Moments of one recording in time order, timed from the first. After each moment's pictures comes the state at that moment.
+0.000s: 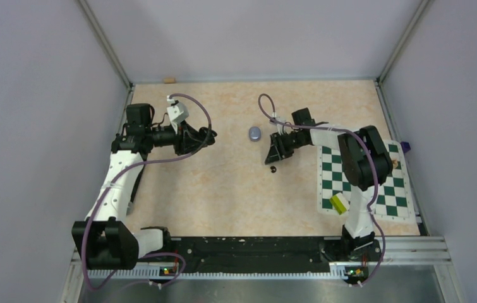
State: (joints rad) left arm 0.00 1.21 1.06 -0.54 1.16 0.53; right arm 0.34 1.98 1.18 -0.27 -0.82 -0.04
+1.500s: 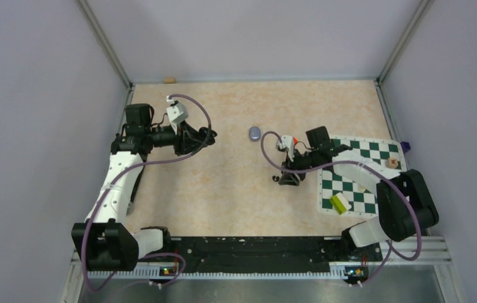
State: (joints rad) left arm 0.00 1.20 1.06 -0.53 1.17 0.53; right arm 0.39 1.46 0.83 -0.37 -0.77 -0.54
